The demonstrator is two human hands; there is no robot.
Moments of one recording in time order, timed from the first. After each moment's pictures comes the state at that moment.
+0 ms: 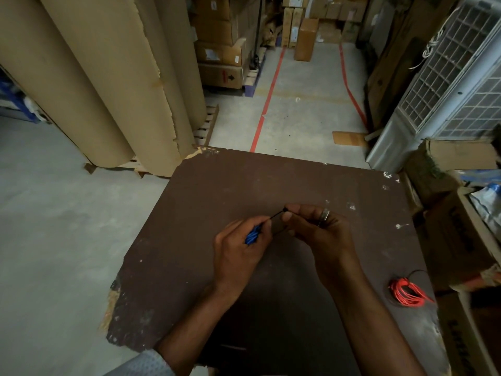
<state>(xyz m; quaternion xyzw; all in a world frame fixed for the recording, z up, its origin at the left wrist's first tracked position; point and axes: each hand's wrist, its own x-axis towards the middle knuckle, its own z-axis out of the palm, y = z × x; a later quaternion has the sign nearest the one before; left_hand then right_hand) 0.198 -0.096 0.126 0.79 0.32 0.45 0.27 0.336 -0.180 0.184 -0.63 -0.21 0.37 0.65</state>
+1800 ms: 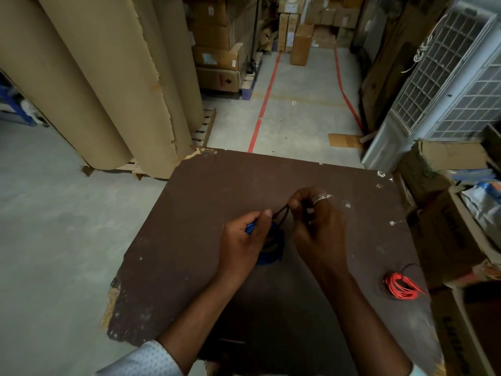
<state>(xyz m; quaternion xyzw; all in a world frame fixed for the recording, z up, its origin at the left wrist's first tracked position) 0.204 -0.113 0.150 0.67 0.37 0.39 0.51 0.322 -0.186 0.190 -0.75 -0.45 0.01 0.49</state>
